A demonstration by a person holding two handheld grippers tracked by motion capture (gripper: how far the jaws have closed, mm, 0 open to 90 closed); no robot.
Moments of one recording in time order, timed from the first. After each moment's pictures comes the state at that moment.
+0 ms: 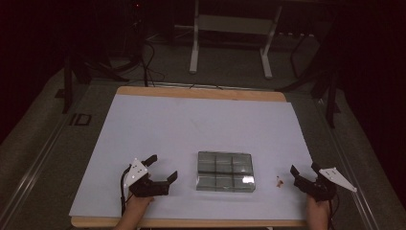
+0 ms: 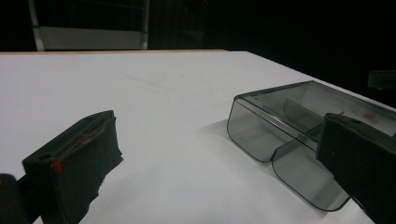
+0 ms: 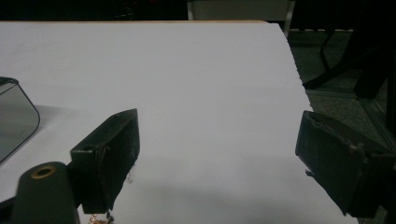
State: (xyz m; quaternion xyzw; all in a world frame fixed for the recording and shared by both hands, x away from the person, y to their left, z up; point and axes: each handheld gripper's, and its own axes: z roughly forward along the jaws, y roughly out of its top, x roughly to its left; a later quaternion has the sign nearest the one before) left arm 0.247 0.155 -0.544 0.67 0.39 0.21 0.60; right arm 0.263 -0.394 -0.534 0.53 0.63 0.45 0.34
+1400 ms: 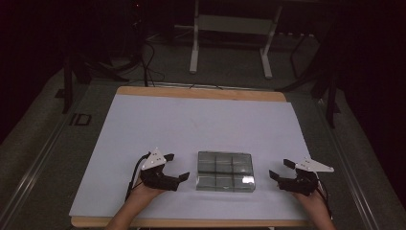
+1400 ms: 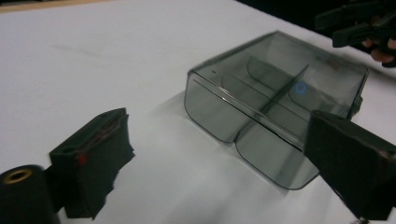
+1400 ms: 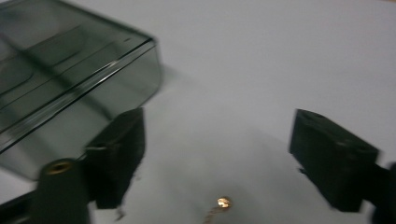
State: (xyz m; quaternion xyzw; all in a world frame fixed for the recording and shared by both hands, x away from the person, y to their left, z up) left arm 0.275 0.127 -0.519 0.78 0.33 0.11 0.52; right arm 0.285 -0.350 -0.518 0.40 0.78 0.44 0.20
